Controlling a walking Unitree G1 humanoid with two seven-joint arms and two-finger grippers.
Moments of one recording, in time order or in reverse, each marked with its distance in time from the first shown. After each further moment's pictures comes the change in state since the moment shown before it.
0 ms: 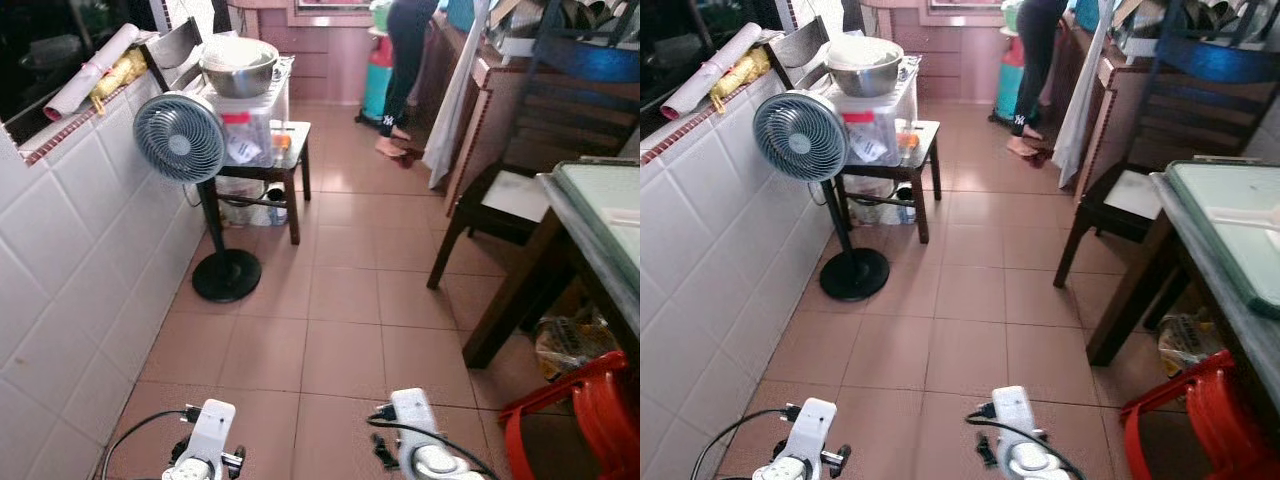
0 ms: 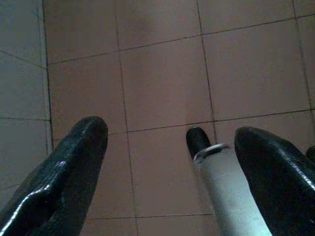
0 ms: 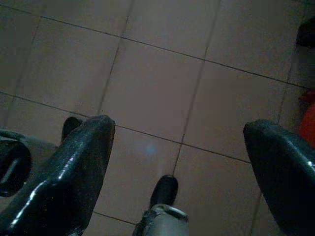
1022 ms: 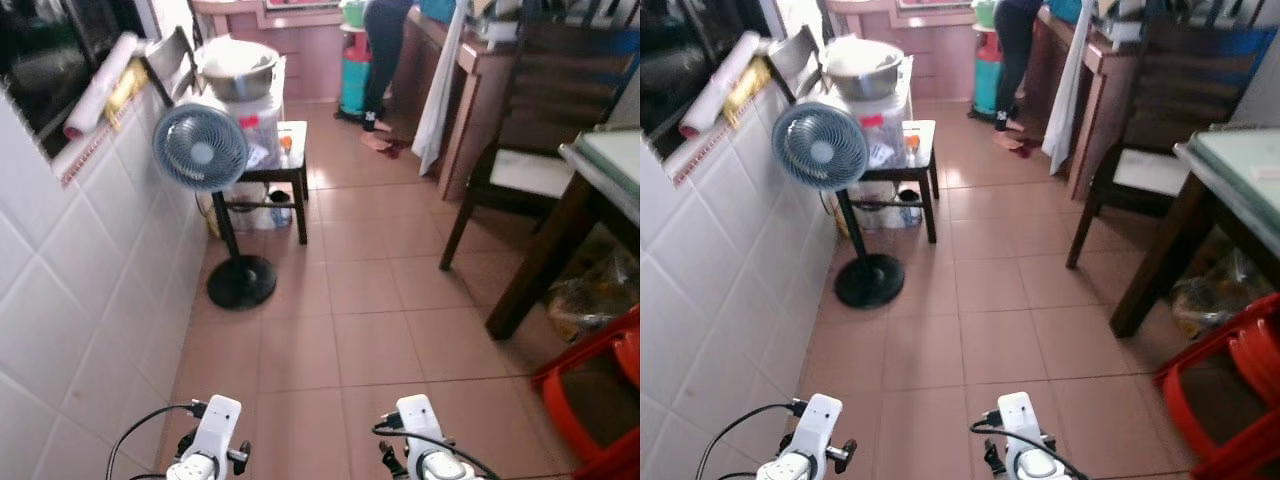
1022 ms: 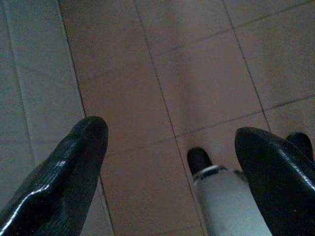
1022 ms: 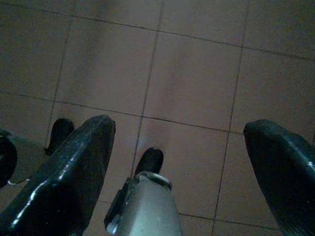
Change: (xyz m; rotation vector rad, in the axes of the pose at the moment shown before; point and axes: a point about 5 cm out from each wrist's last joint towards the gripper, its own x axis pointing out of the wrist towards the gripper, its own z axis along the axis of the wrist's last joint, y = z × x) left arm 0.000 0.001 0.001 0.024 -0.026 -0.008; right arm -0.001 0.005 -0.006 -0.056 0.011 0.020
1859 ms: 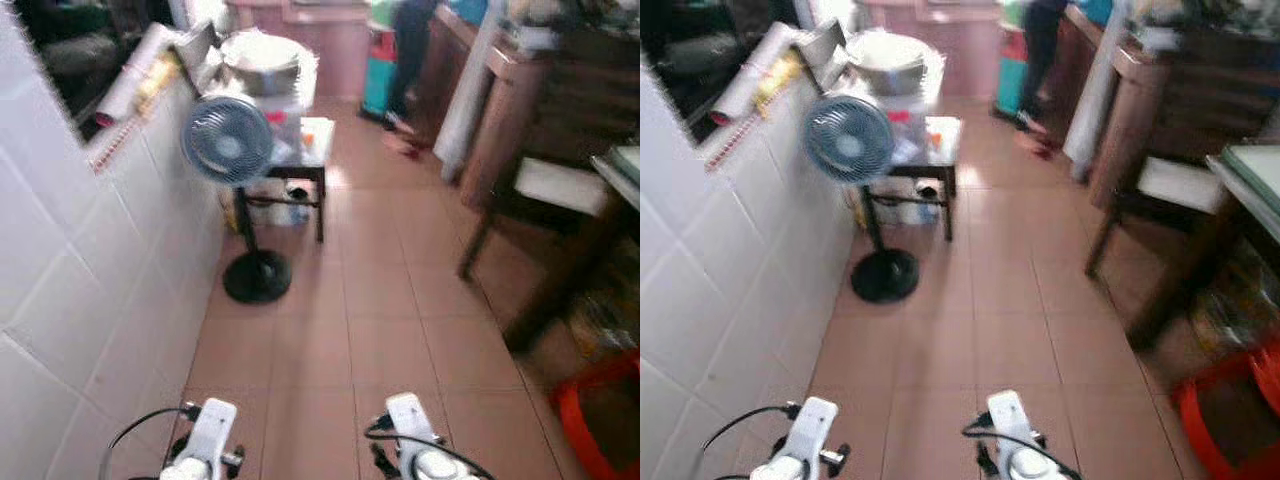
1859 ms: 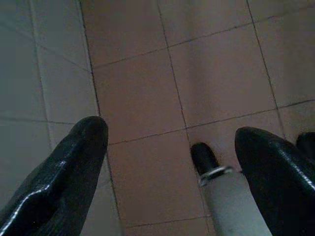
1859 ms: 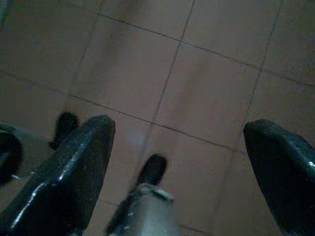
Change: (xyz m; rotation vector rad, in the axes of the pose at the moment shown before) left arm 0.001 -0.001 0.006 0.025 -0.013 -0.006; right arm 0.000 -0.005 0.000 -0.041 0.001 0.011
